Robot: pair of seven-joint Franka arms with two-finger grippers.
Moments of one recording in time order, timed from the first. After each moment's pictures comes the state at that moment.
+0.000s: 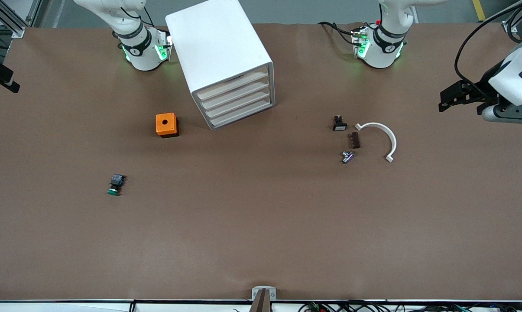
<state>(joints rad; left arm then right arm) 0.00 -0.01 -0.07 -1.58 -0.04 1.52 0.00 -0.11 -0.14 -0.04 -1.61 0.00 1.48 -0.09</state>
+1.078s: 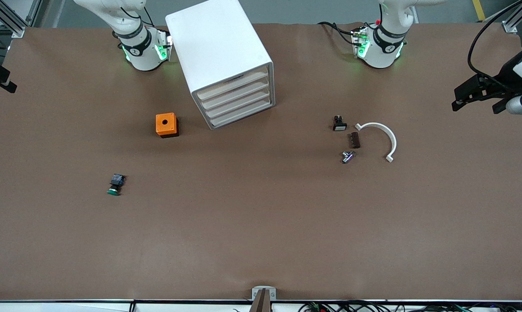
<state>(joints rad) 0.00 0.00 -0.07 -1.51 -0.04 1.52 -0.01 -0.11 -0.14 -0.05 -1.61 0.00 1.48 -0.09</state>
